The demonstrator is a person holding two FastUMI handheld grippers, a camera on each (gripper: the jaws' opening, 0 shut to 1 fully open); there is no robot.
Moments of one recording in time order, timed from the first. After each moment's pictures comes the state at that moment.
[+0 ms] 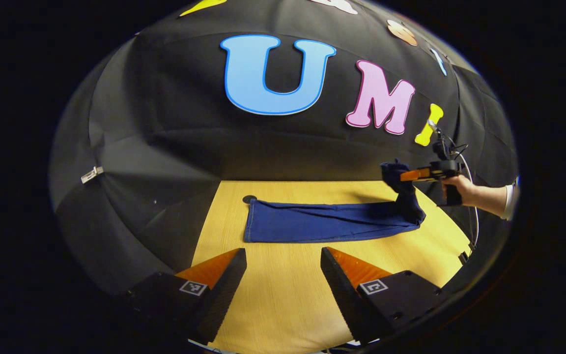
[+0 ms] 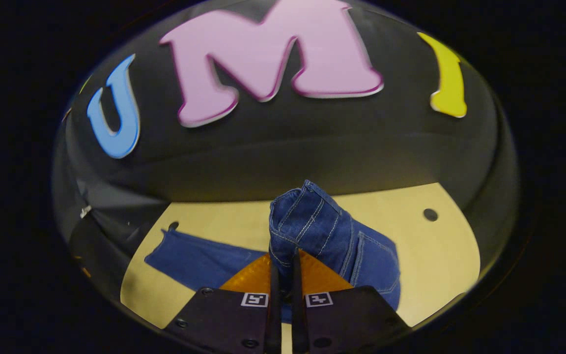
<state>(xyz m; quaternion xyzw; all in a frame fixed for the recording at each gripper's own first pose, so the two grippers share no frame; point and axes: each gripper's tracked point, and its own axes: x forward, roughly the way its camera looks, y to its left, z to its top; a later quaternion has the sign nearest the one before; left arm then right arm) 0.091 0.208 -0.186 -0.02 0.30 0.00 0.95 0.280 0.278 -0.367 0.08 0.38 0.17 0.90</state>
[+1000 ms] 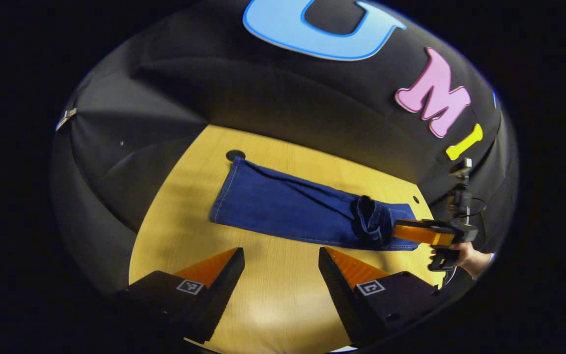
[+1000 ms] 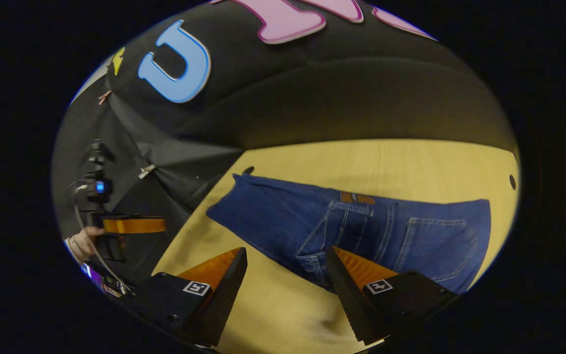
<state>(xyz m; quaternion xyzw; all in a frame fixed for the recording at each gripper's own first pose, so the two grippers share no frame) 0.208 0.192 -0.284 -0.14 0.45 0.02 0.88 0.197 0.347 -0.359 0.16 0.41 0.39 0.81</state>
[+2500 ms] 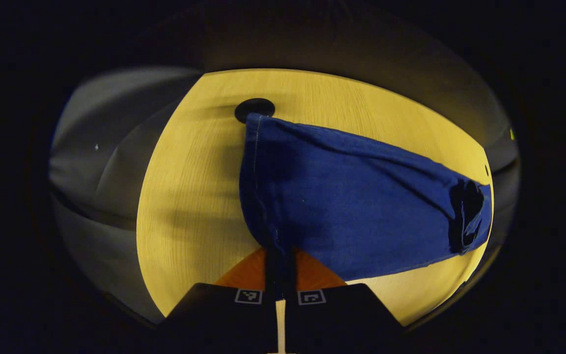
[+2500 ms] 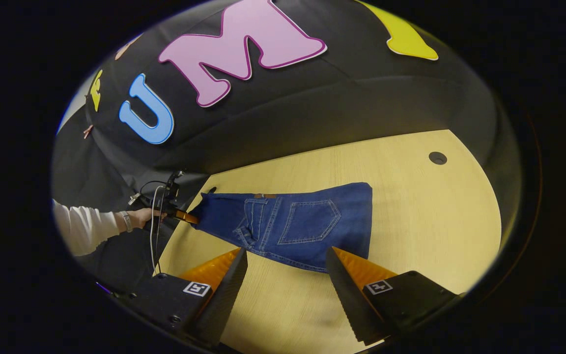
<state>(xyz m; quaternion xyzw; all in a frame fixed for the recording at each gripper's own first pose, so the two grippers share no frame) 0.301 0.250 -0.415 -0.07 0.61 0.10 0.79 0.186 0.137 -0.351 0.20 0.43 0.26 0.84</state>
